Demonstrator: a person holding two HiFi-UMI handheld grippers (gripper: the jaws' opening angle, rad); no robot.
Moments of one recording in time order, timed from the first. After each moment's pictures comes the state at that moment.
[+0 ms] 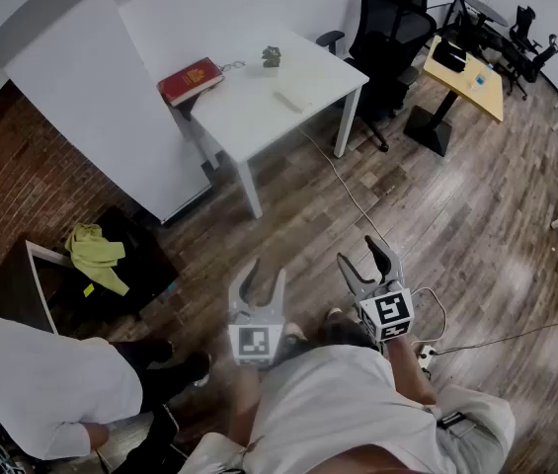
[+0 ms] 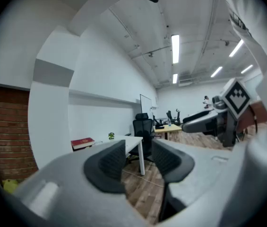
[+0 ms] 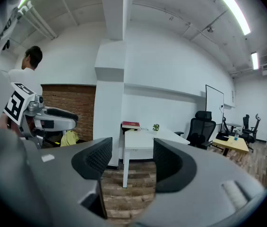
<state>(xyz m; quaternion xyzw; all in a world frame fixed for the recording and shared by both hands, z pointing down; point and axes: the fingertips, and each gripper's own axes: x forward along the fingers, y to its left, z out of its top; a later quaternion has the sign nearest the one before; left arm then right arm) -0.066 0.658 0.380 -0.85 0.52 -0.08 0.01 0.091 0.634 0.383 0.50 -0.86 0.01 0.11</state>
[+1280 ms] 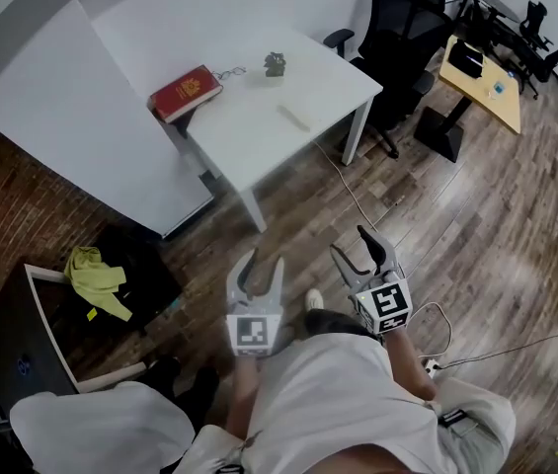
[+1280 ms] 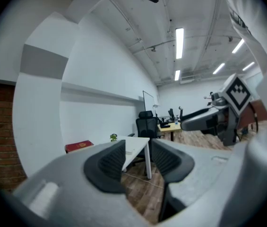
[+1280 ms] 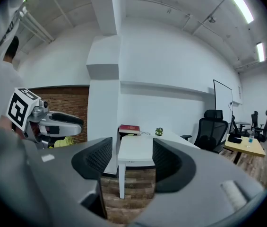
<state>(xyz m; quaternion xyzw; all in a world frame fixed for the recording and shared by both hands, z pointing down) -0.077 0.483 0.385 -0.85 0.53 -0.09 0.01 0.066 0.464 0.382 0.47 -0.88 0.02 0.10</state>
